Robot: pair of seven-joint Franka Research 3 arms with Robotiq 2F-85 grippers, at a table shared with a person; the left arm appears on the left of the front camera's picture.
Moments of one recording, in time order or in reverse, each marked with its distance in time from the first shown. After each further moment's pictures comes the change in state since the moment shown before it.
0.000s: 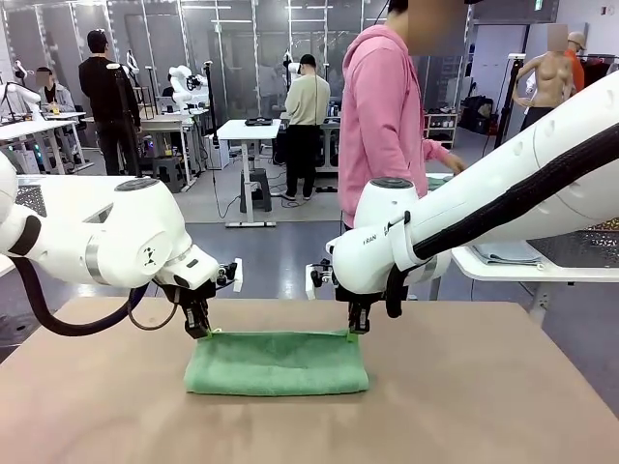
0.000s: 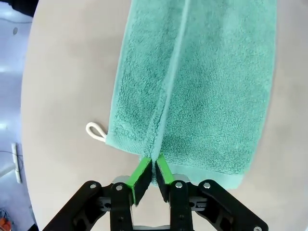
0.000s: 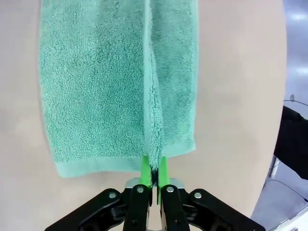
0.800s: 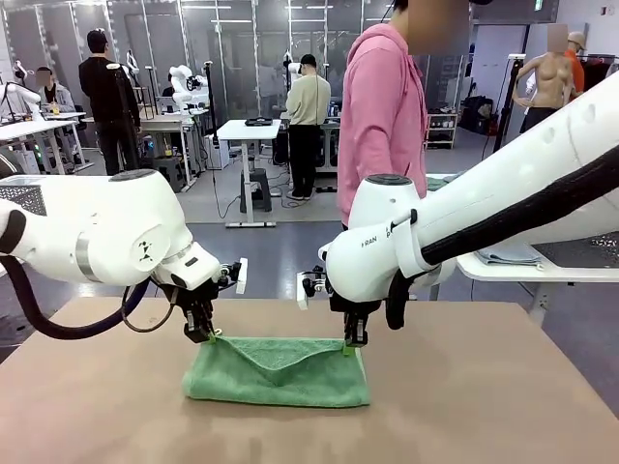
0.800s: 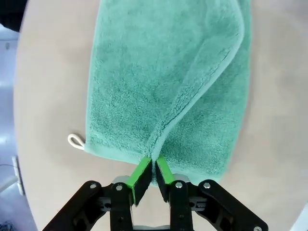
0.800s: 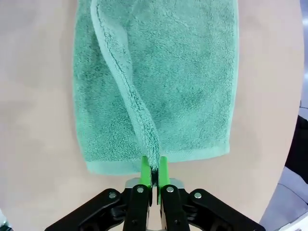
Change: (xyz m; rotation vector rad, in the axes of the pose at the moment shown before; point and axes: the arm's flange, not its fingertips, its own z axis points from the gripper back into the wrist) left arm 0.014 -0.031 0.021 -0.043 -0.025 -0.073; right arm 0.014 0.048 0.020 0.049 0.015 0.030
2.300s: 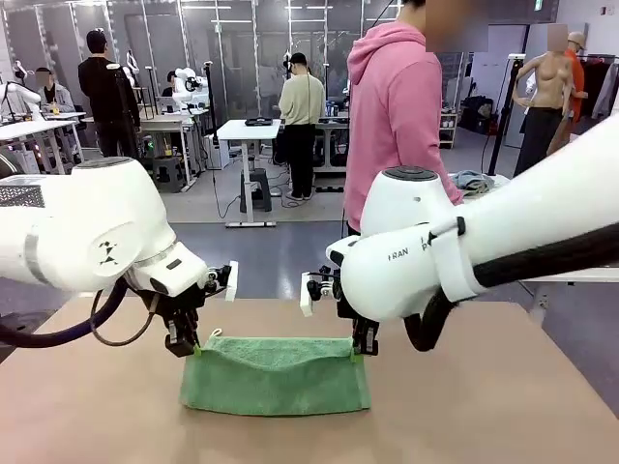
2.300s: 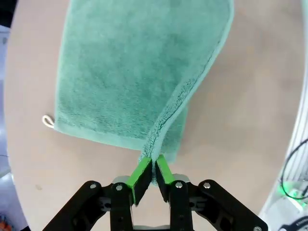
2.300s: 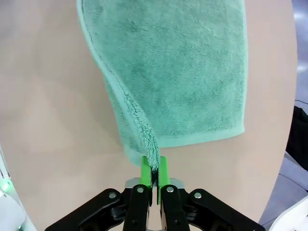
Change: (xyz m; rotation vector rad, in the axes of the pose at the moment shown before) left arm 0.000 -0.072 0.050 -0.005 0.020 0.032; right arm -0.004 0.064 0.041 -0.054 -0.007 -0.039
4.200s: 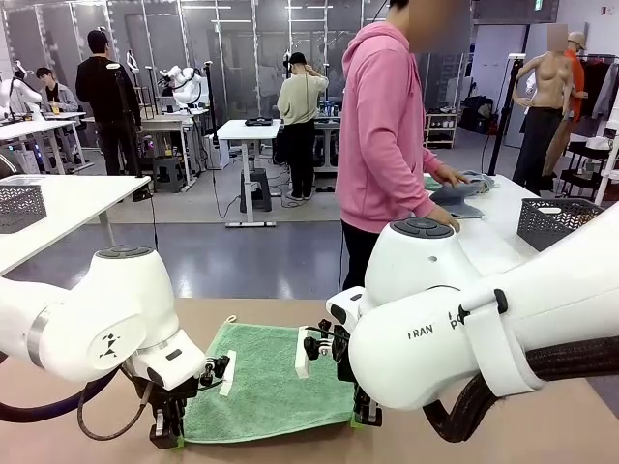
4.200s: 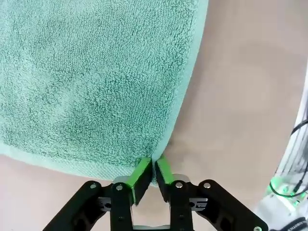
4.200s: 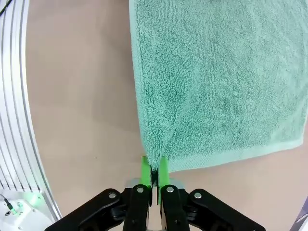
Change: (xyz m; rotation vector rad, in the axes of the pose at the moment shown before) left arm -0.028 -0.078 -0.097 -0.144 0.120 -0.026; right arm -0.006 0.101 -0.022 0.060 -0.014 -0.038
